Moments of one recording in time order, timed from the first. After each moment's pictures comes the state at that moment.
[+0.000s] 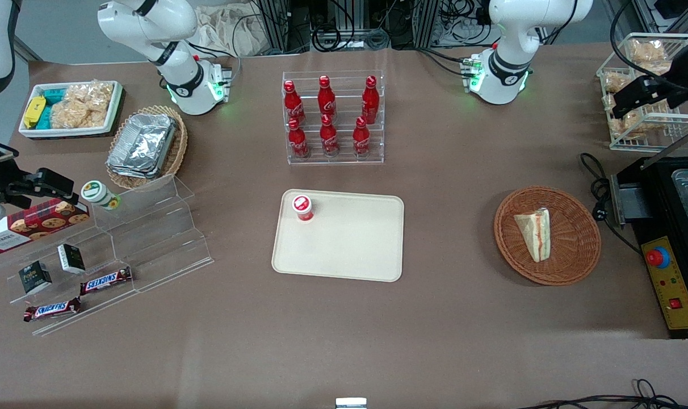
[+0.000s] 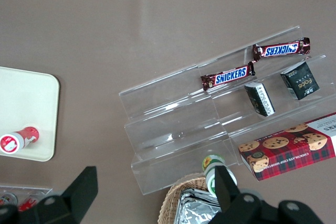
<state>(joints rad) -0.02 -0.18 0.01 -1.64 0.03 1.44 -0.14</state>
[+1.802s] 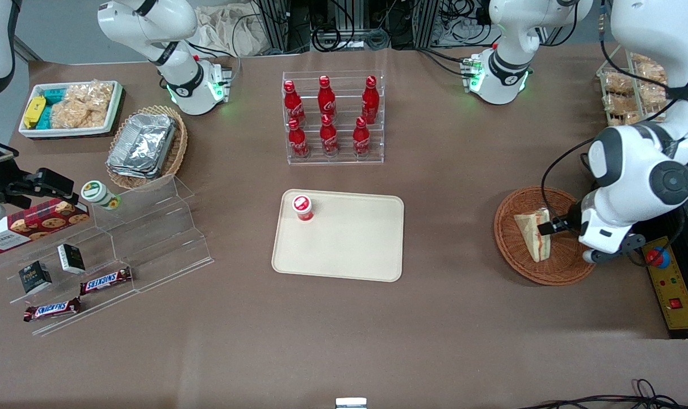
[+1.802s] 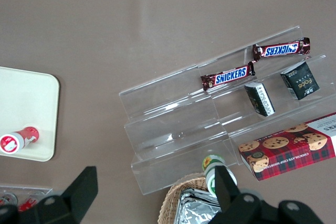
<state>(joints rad) -0.02 0.28 0.03 -2.01 0.00 2.20 -0.33</state>
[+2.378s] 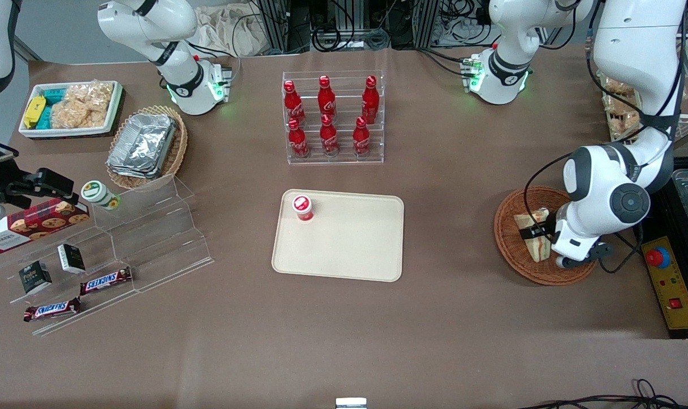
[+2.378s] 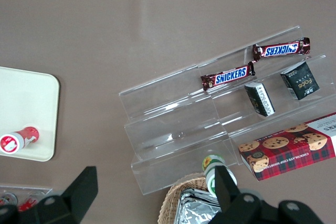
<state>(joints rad) -0.04 0.36 0.03 -2.04 0.02 2.26 -0.33</state>
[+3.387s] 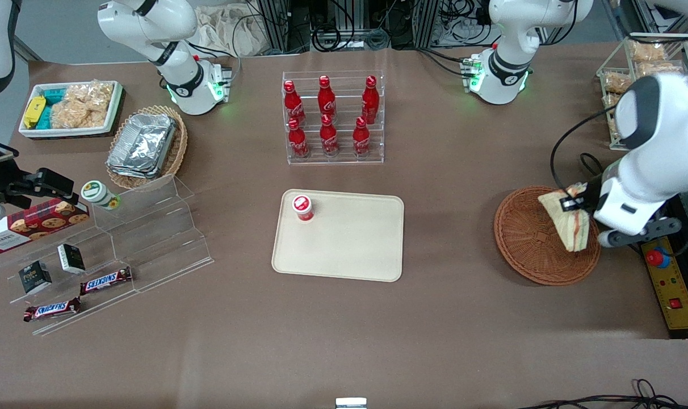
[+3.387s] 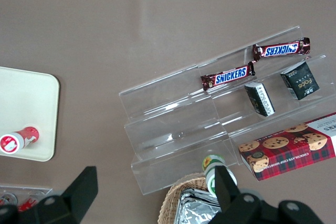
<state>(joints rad) -0.05 0.12 -0.04 -1.67 0.05 1.70 -0.30</state>
